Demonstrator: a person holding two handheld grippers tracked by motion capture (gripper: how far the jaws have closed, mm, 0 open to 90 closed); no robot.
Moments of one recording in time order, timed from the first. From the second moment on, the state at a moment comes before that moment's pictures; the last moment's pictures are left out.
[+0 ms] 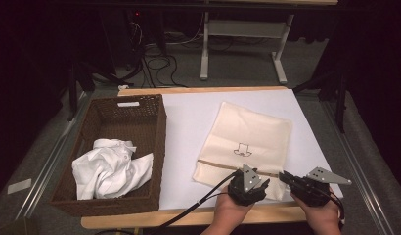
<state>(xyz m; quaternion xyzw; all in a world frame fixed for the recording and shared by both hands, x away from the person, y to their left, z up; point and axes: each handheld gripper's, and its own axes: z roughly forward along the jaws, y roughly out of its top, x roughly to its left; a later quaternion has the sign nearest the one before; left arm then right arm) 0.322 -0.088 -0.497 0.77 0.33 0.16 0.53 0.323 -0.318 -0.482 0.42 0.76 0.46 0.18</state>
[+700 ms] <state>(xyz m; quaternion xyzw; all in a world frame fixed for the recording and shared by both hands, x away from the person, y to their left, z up) 0.331 -0.119 -0.506 0.77 0.33 0.14 0.53 0.321 -0.318 -0.479 0.41 0.75 0.48 0.18</state>
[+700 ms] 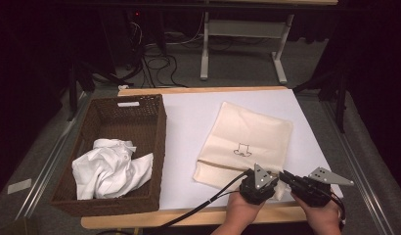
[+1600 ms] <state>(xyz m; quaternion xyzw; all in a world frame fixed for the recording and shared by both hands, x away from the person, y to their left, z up) 0.328 -0.125 -0.503 0.77 0.32 0.14 0.54 0.323 -0.323 -0.481 0.42 0.75 0.48 0.19</state>
